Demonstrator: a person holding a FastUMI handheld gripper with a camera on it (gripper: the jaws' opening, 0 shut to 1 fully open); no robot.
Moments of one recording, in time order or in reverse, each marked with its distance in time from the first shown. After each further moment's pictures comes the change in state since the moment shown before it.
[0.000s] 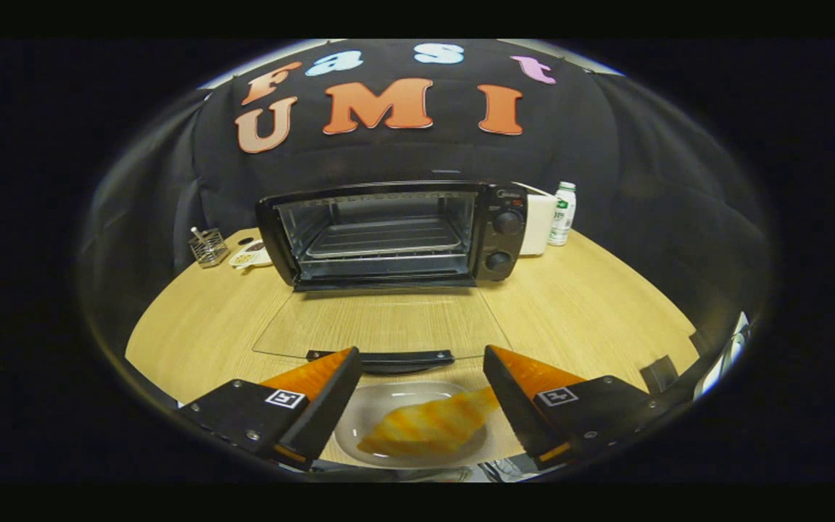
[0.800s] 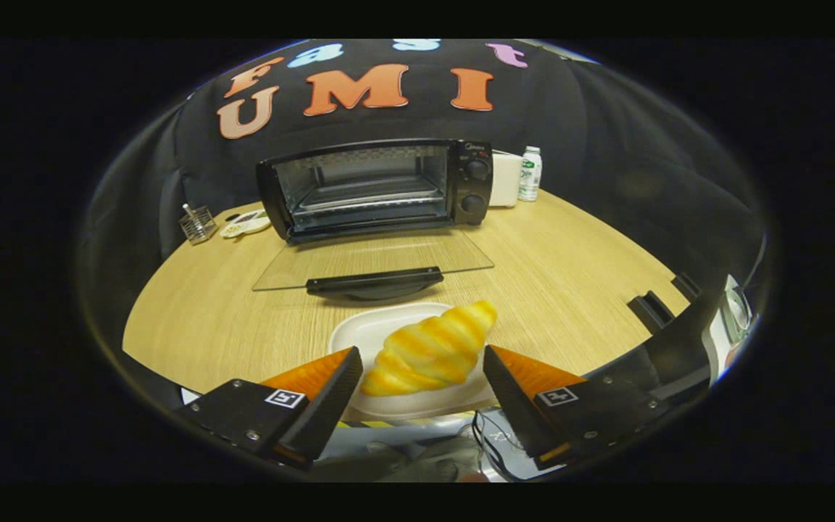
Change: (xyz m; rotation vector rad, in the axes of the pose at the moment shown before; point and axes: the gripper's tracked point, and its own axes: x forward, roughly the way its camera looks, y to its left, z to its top) arm -0.034 0.016 -0.094 0.071 0.144 -0.087
